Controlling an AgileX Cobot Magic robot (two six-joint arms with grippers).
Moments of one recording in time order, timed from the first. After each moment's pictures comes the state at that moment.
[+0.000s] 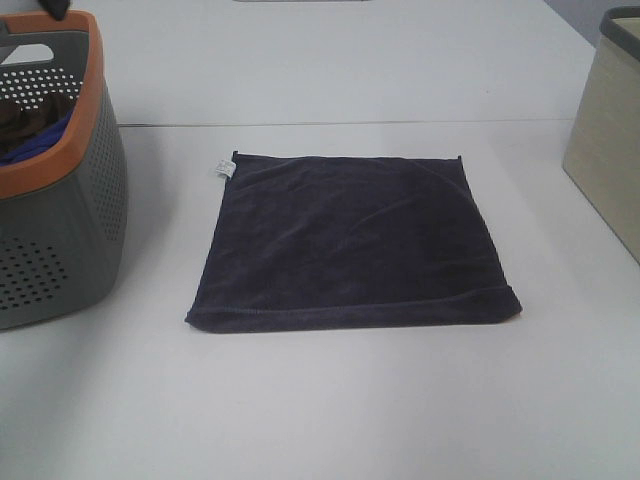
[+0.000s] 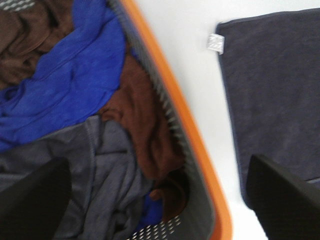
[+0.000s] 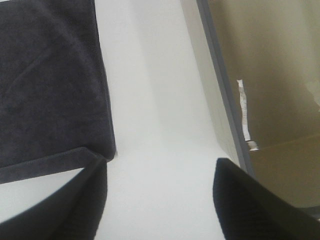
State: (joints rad) left arm -0.12 1.74 -1.79 -0.01 1.22 -0.02; right arm -0.02 1.43 -1.46 0.01 1.22 0.16
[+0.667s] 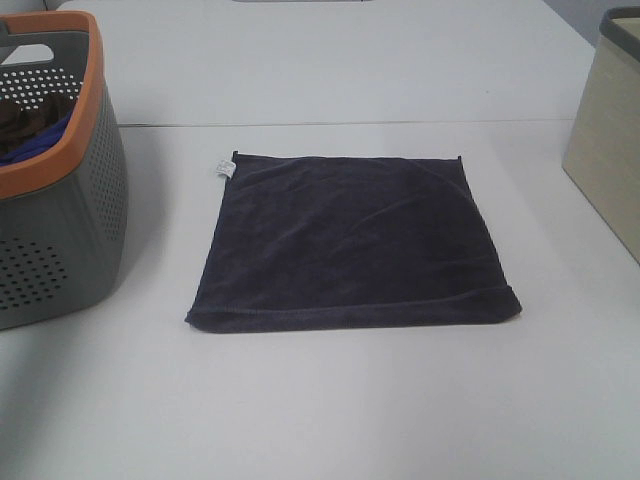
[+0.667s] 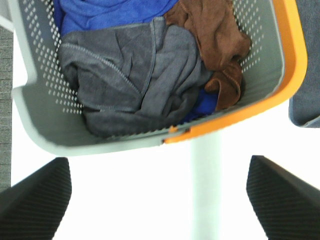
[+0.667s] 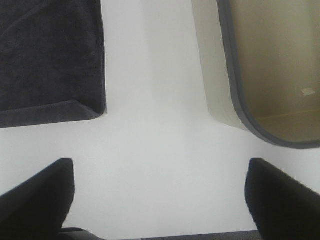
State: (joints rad) left arm -0.03 1.24 -1.29 0.07 1.22 -0.05; right arm -0.02 1.18 -1.23 0.01 1.22 0.05
